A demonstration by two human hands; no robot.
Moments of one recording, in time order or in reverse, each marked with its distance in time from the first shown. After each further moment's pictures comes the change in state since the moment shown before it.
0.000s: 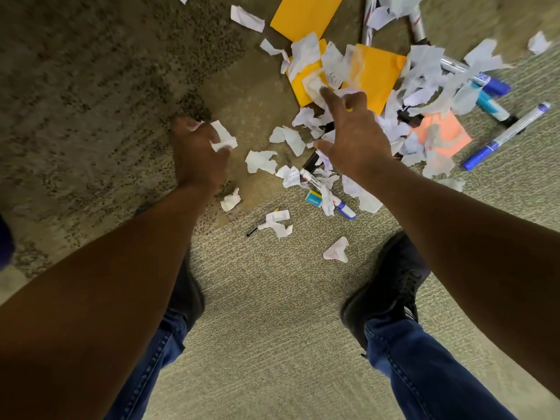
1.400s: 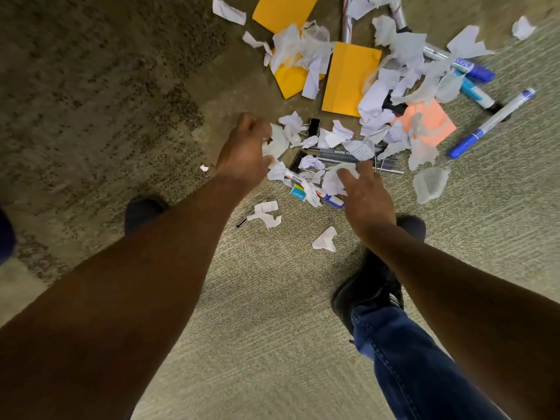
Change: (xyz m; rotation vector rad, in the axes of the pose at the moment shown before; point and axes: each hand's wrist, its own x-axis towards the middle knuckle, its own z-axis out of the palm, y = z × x) left_hand -0.033 0.066 0.028 0.088 -0.321 0.303; right_hand -0.095 0.058 0.054 -0.101 -0.115 0.105
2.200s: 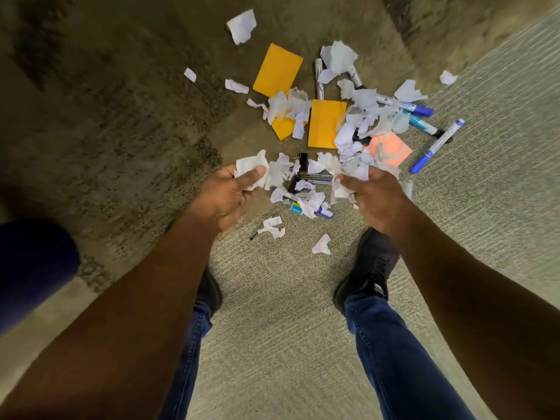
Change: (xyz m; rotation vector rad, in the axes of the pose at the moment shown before) left_hand -0.055 0.052 -0.106 -1.354 -0.128 -0.575; right_hand -0.033 -0.005 -0.127 1.540 -0.095 0.414
